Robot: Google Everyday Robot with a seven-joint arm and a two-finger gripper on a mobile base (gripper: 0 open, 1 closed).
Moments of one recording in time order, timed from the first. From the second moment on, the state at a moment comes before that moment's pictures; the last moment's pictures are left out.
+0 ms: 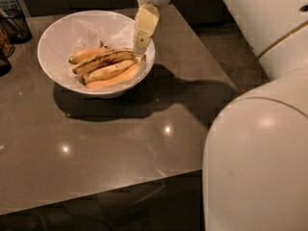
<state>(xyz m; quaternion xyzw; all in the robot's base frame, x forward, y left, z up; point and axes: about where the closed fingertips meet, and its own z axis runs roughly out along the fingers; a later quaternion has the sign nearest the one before) 0.642 0.019 0.977 -0.68 0.71 0.07 0.19</state>
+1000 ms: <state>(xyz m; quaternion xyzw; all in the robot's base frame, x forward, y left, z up) 0.650 0.058 0.965 -0.65 0.73 0.12 0.18</state>
